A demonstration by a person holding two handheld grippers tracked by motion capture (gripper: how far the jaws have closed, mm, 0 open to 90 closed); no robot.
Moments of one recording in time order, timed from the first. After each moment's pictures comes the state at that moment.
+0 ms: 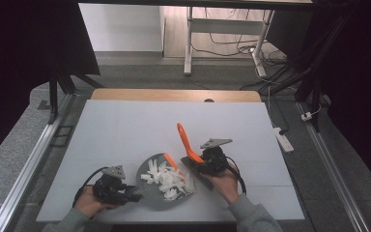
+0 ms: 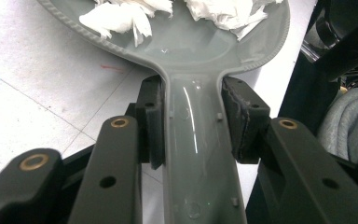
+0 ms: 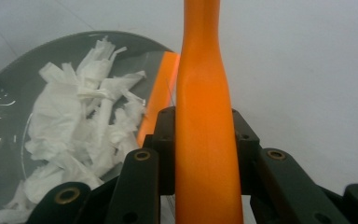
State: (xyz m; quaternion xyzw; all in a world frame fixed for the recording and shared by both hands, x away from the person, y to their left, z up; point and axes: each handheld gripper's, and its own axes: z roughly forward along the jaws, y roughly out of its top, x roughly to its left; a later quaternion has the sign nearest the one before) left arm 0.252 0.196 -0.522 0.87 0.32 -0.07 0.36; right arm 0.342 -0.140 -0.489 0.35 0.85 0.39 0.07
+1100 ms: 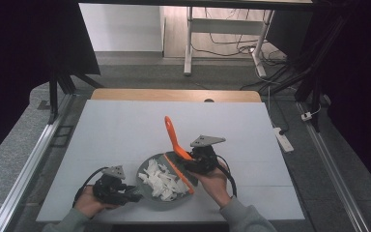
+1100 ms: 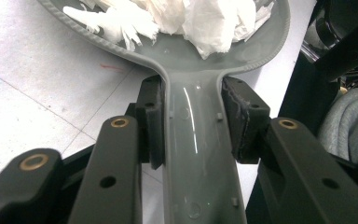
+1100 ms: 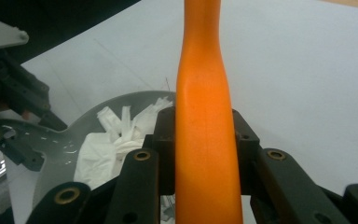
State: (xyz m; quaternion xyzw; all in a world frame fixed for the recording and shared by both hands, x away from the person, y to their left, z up) left arm 0.252 0.197 -0.523 0.87 0.31 -0.07 0.36; right arm 0.329 -0.114 -0.461 0.31 0.83 0.46 0.08
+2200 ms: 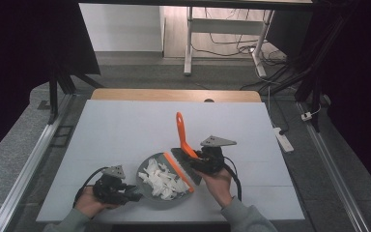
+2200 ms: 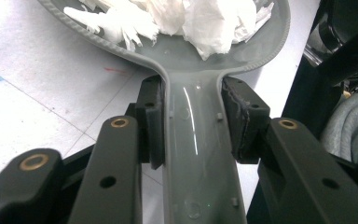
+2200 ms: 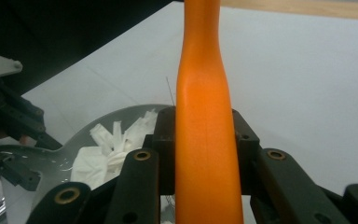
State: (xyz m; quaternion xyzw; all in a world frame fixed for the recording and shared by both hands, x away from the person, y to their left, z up) left arm 0.252 0.197 -0.522 0.87 0.32 -0.06 0.37; right arm 0.329 -0.134 -0.465 0.35 0.78 0.51 0.08
